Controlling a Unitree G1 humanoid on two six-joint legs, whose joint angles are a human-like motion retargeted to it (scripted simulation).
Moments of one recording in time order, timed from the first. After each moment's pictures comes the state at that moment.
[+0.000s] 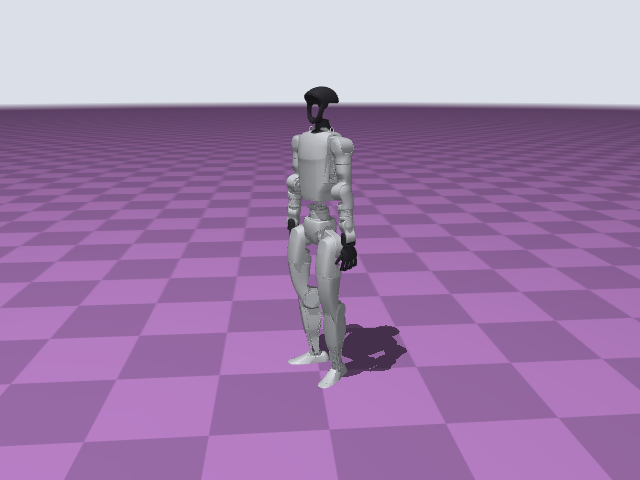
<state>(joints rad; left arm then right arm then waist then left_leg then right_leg) 0.02 0.12 0.05 1.64 0.26 0.03 -0.24 0.02 -0.13 0.01 1.56 -0.62 0.00 0.18 0.05 0.02 -0.11 0.01 0.04 0.41 0.05 -0.10 -0.01 0.02 -0.05 -0.42 0.03 -0.08 0.02</state>
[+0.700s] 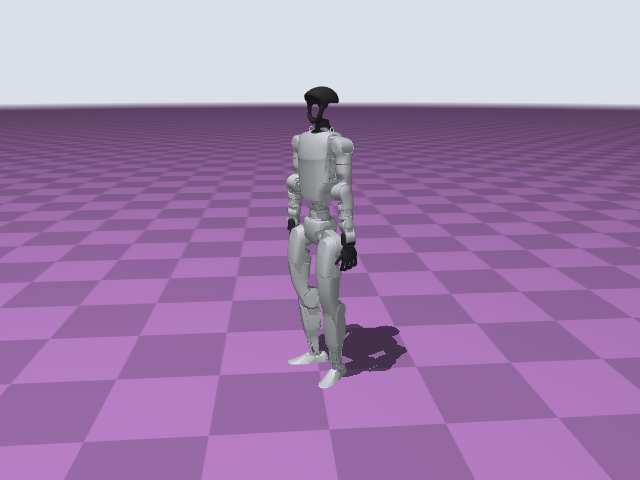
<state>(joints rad) 0.01 0.12 0.05 1.64 0.26 0.03 -0.24 0.02 -0.13 0.01 1.56 -0.63 0.00 0.18 0.05 0.02 -0.11 0.01 0.04 0.41 0.05 -0.10 -0.01 0.02 -0.06 -0.42 0.03 -0.08 0.02</state>
